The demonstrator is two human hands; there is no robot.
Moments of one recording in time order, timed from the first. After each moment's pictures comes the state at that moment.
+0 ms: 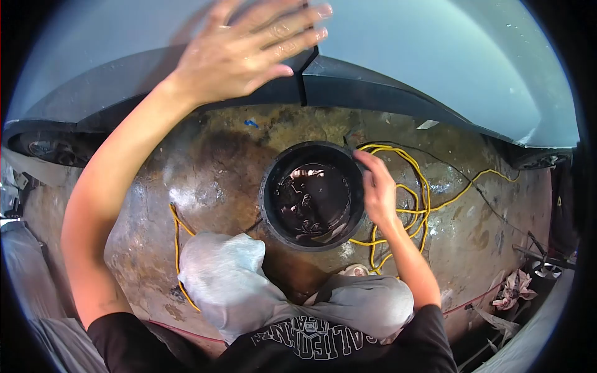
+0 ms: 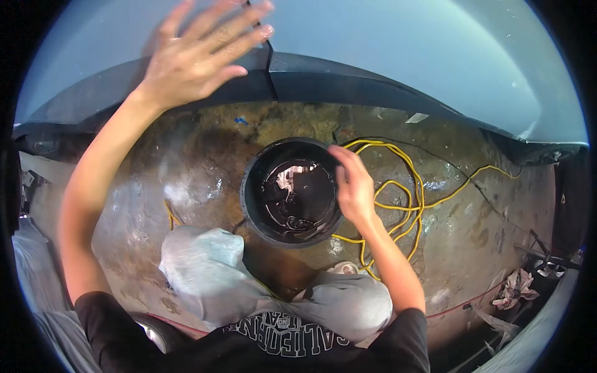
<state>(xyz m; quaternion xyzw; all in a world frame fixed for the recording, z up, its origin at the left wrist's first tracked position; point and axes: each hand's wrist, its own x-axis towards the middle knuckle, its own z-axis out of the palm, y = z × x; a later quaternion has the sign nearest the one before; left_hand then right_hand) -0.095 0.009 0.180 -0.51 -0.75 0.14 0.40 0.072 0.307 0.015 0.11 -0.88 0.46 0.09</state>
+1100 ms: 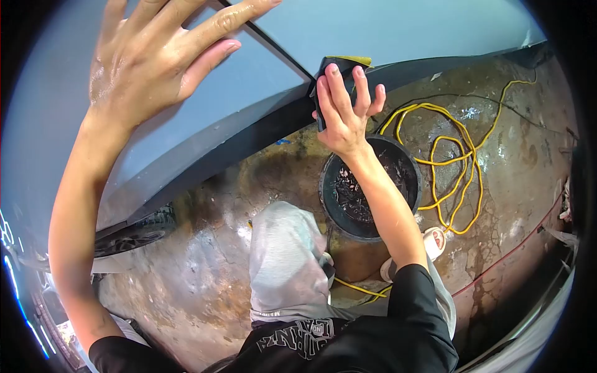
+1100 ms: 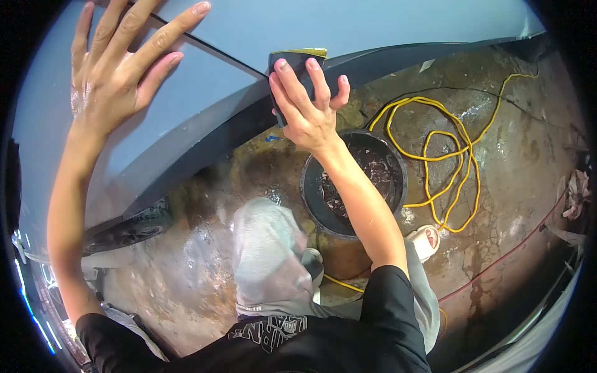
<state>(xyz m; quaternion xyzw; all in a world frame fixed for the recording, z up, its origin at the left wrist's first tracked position) -0.166 0.015 0.322 -0.61 -0.52 0.36 0.48 -0.059 0.165 0.045 -0.01 -0.81 0.15 0.56</state>
